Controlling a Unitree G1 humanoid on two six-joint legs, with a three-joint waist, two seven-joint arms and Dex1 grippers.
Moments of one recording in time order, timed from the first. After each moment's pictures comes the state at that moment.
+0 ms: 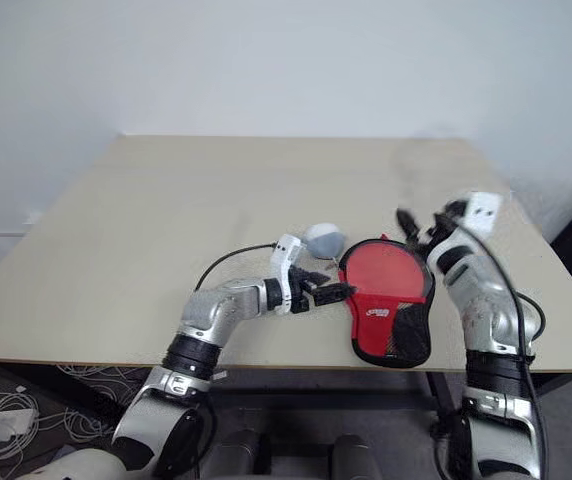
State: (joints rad) left arm -0.60 -0.02 -0.07 0.31 -0.35 0.96 -0.66; right arm -0.39 -0.47 -0.18 0.13 0.45 0.53 0.41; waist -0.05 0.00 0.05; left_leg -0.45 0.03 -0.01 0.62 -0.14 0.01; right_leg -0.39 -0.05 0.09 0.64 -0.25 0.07
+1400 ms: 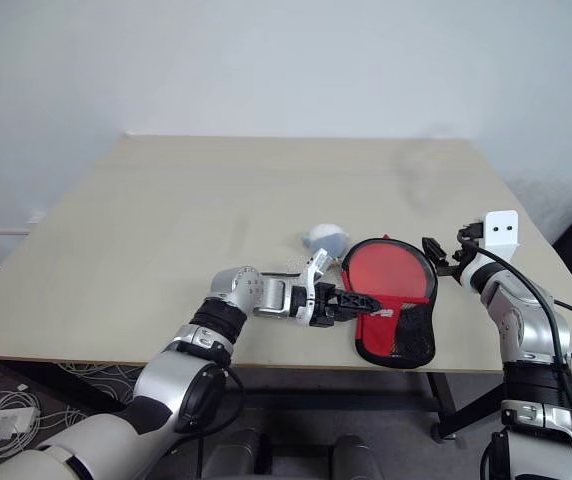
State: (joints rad) left arm -0.88 -0.14 0.01 0.80 -0.53 1.14 -0.63; right arm -0.38 -0.56 -0.25 0.22 0.35 0.47 0.42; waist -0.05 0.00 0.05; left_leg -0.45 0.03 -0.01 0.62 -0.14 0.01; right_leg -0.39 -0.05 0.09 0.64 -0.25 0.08
